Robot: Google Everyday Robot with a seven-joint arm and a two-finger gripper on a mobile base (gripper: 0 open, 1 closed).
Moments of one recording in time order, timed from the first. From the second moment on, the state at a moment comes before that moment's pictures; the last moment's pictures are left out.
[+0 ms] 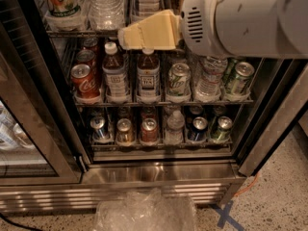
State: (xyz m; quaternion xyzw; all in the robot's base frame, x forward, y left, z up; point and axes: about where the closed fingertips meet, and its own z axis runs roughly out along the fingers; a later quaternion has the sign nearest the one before) arm 0.480 -0.033 1.075 -0.21 0.81 0.11 0.54
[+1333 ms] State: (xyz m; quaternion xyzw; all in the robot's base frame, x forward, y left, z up) arm 0.529 -0.043 1.055 -0.14 0.77 0.11 0.61
